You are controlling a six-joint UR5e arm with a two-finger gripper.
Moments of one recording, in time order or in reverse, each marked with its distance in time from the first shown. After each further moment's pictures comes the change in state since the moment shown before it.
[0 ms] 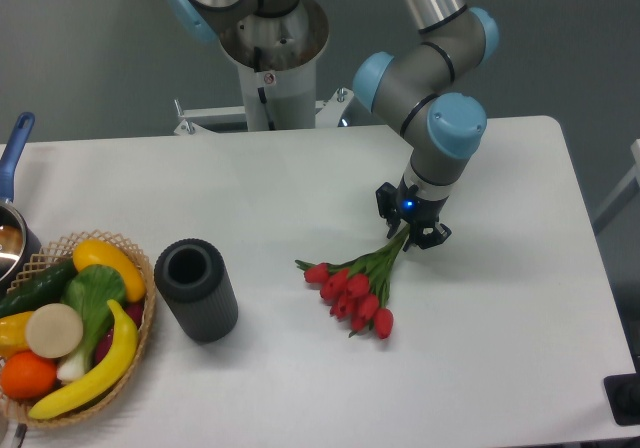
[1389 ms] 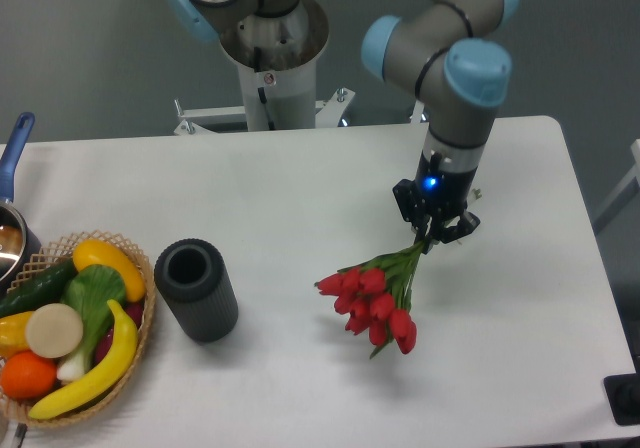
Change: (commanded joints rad) arm 0.026 0.172 0.141 -0.003 -0.371 -0.192
